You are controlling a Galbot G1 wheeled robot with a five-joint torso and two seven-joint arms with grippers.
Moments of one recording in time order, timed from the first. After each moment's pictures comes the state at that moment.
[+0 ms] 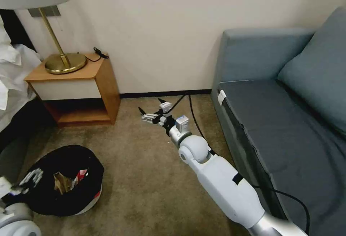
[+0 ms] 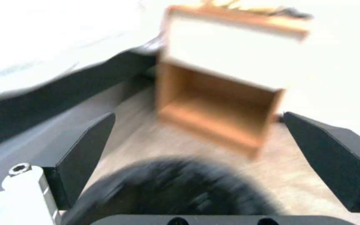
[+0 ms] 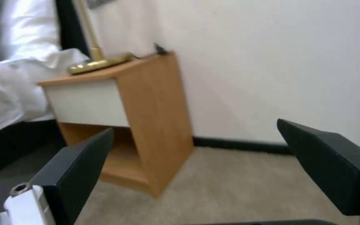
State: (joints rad) left arm 1.72 -1.25 -0.99 -2.13 -0.65 0.10 -0.27; right arm -0.78 1.39 -0.09 1.60 0.48 -0.17 0.10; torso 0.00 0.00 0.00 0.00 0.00
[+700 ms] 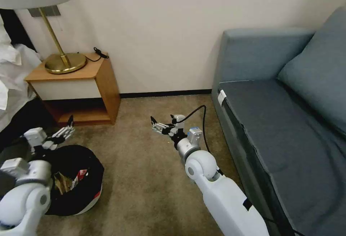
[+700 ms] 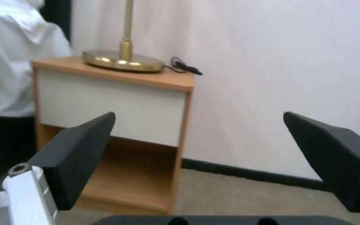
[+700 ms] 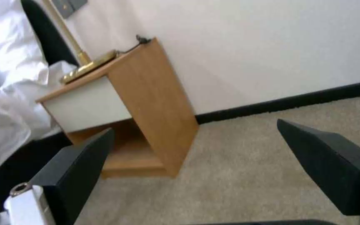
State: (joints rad) left arm 1.41 -1.11 -0.83 -1.90 -0.69 -0.01 -0.02; right arm -0.95 1.47 0.00 1.70 0.55 -0.22 0.15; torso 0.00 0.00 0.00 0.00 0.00
